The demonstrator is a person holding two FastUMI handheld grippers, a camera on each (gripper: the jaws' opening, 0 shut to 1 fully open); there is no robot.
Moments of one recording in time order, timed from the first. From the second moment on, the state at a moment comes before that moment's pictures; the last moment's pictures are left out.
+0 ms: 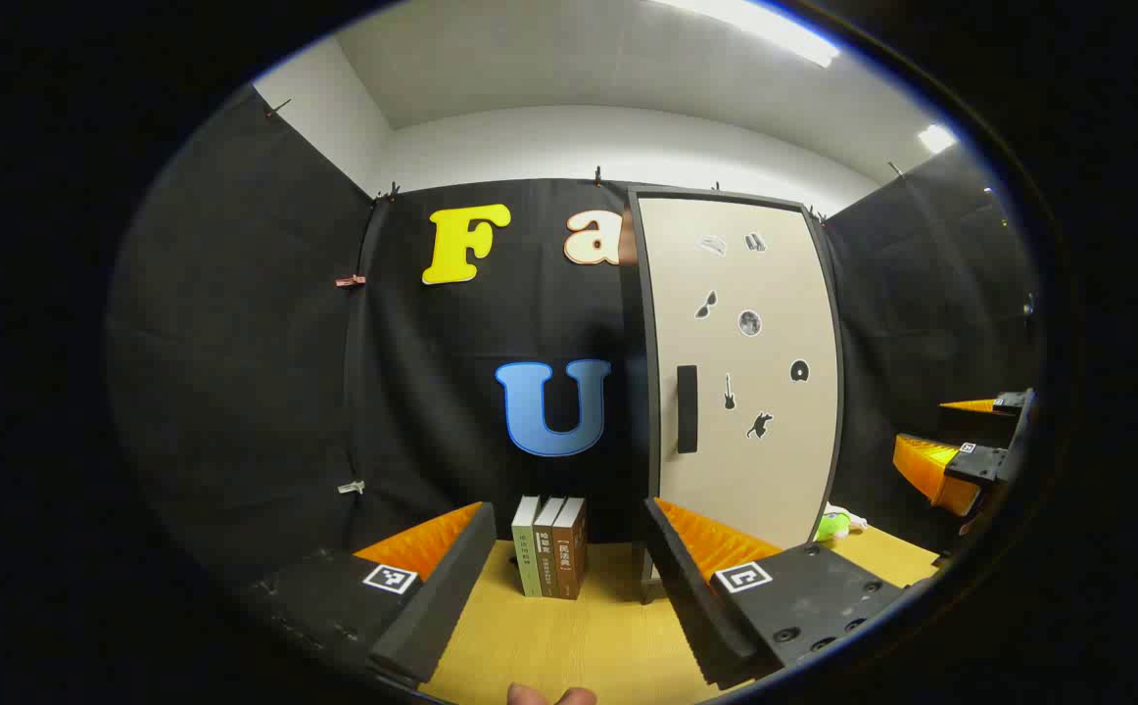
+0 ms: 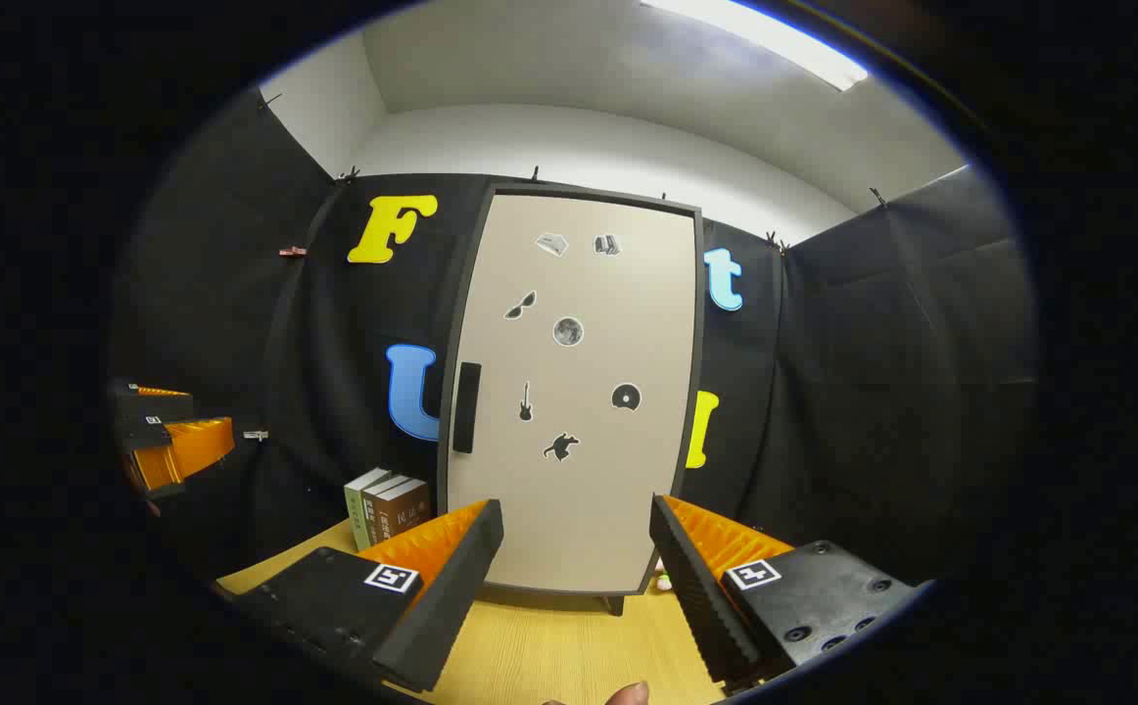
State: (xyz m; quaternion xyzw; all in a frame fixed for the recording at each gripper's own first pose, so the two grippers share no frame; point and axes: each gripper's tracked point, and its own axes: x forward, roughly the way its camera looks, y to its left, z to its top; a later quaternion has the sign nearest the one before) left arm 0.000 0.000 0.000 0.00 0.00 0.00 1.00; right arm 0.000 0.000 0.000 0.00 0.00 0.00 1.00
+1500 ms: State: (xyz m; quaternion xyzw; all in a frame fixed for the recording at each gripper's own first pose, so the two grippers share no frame) left arm 0.038 0.028 -0.024 -0.01 0.02 0.01 1.00; right arm 0.070 0.058 -0.016 0.01 0.02 0.03 1.00
